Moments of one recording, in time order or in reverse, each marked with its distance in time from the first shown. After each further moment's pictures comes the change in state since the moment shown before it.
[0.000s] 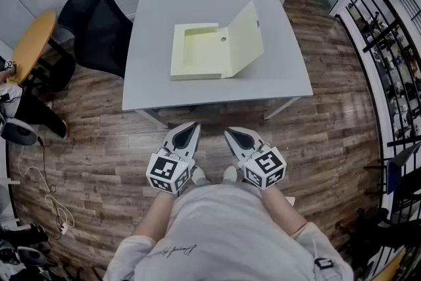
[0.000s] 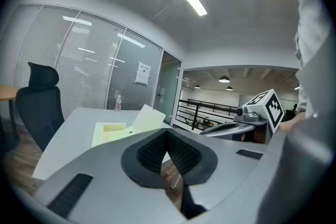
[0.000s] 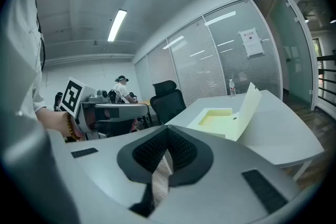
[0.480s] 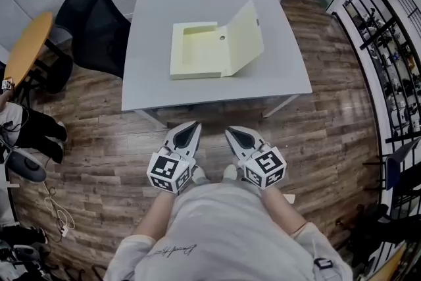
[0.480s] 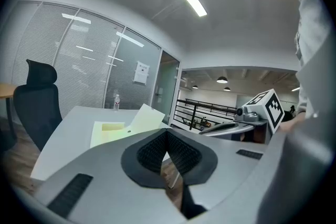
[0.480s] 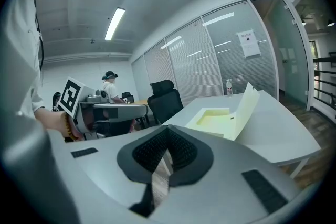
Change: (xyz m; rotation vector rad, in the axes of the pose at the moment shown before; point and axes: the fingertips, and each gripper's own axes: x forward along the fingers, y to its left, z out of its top) left arm -0.003 0.002 -0.002 -0.005 0.006 -0.023; right arm 0.002 0.004 -0.001 0.006 0.001 -0.034
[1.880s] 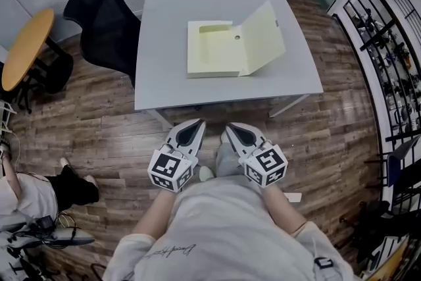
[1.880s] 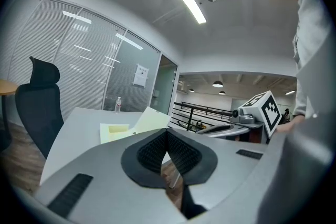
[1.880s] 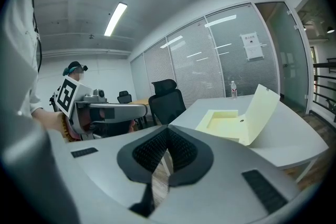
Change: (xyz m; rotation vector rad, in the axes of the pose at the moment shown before) left arm -0.039 0.052 0.003 -0.005 -0.035 -0.056; right arm 0.057 0.047 0.007 -0.027 -0.007 -0.038
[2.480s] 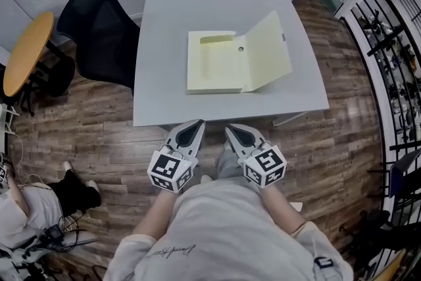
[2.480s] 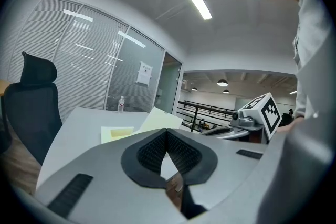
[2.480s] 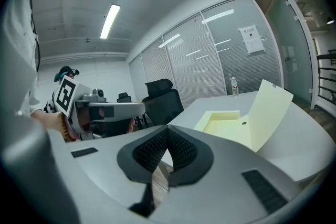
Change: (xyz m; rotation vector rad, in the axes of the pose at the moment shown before) left arm 0.062 0.050 0.014 -0.012 0.021 0.027; right arm 0.056 -0.058 0.017 0.043 0.011 0.029
